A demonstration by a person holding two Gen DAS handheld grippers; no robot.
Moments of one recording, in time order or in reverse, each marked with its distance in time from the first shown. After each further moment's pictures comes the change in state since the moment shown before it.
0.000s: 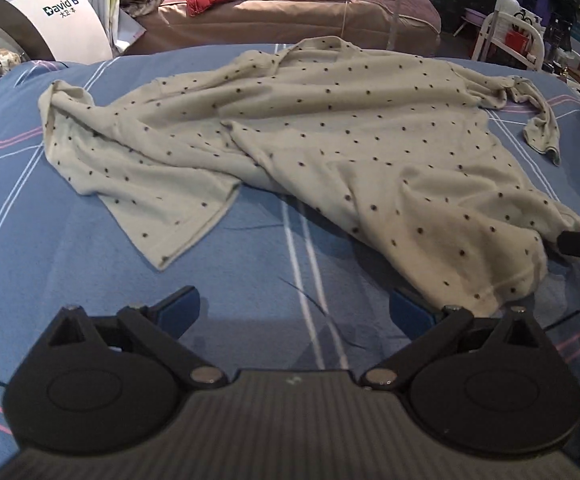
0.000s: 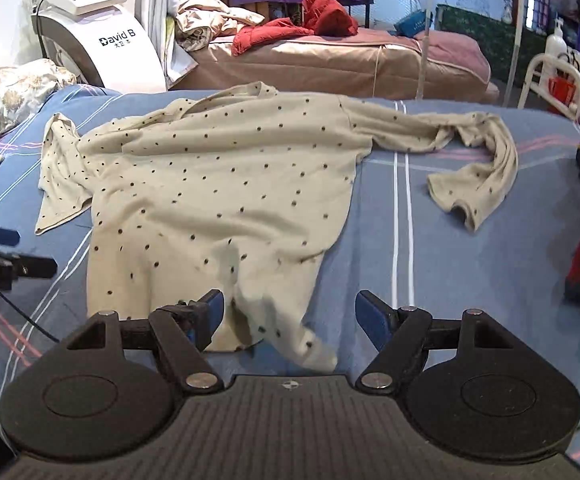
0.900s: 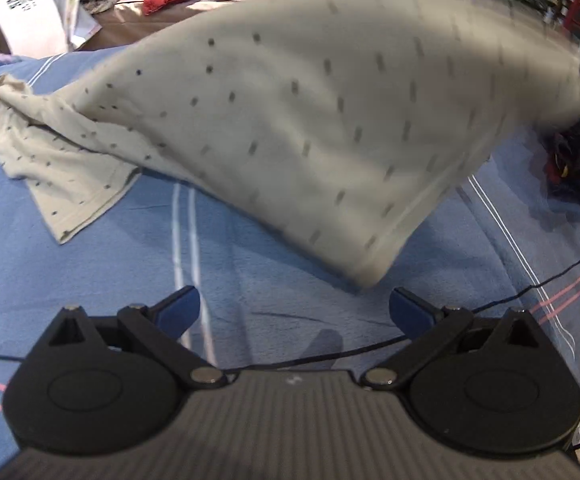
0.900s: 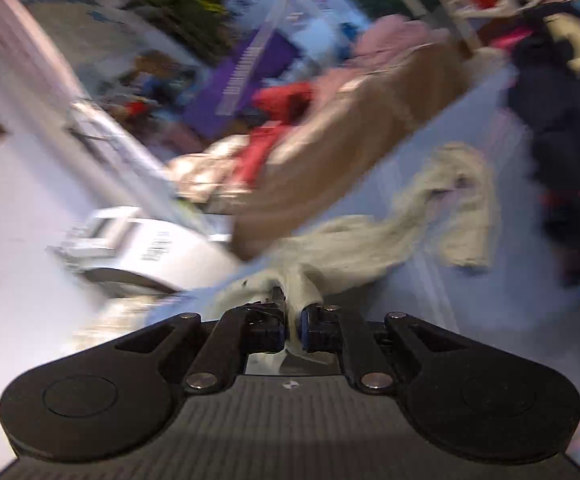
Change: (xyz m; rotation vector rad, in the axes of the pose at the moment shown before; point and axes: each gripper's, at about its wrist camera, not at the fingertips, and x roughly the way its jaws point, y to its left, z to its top) left arm -0.002 -0.054 -0.014 0.012 -0.017 -0.148; right arm -0.087 -0.106 0.042 0.603 -0.139 0.034
